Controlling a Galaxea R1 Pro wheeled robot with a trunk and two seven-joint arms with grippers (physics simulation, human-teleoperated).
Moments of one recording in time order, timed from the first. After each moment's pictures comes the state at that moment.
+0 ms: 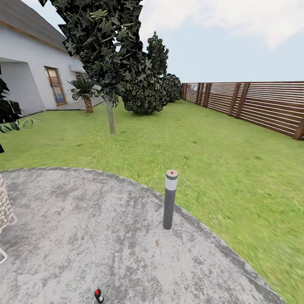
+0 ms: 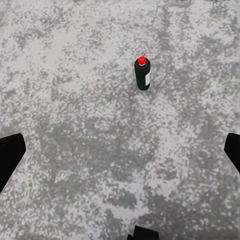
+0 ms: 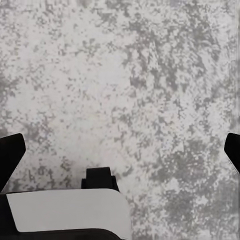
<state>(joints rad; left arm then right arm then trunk) -0.16 0.01 0.04 -0.23 0.08 -0.39 0.20 -0.22 -0.01 0.00 -0.04 0.00 -0.29 -0.14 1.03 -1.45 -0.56</state>
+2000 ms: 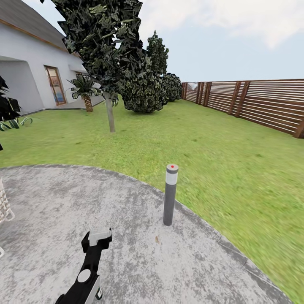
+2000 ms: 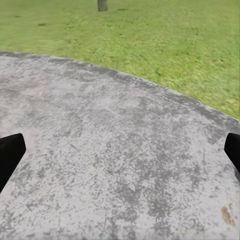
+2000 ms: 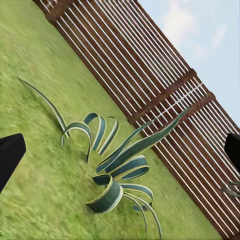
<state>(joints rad) -0.36 -0.06 0.04 -0.73 -0.05 -0.35 0.20 -0.23 -0.78 -0.23 -0.39 0.00 -0.33 -0.53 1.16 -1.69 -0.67</state>
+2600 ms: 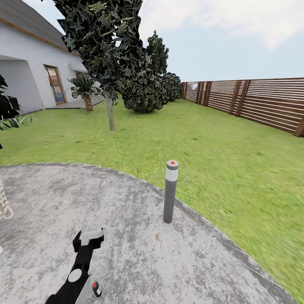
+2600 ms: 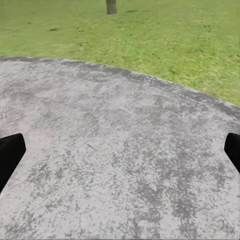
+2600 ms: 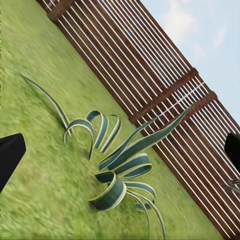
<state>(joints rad) -0.36 0.00 0.04 -0.73 -0.04 -0.35 0.20 -0.23 -0.78 -0.23 -0.39 0.00 -0.33 -0.53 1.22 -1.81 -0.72</state>
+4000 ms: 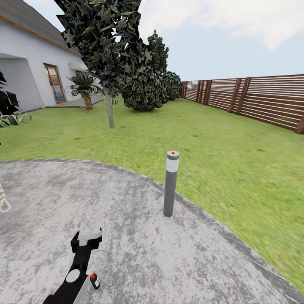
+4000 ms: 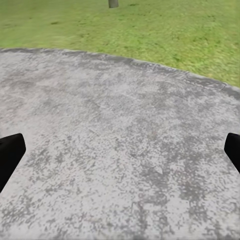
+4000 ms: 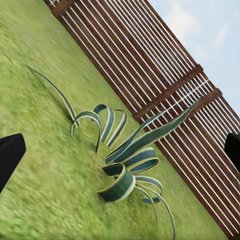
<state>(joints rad) -0.36 0.02 0.04 -0.73 -0.04 -0.35 0.20 -0.23 -0.78 -0.22 -0.39 0.00 -0.33 -0.53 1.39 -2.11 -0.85</state>
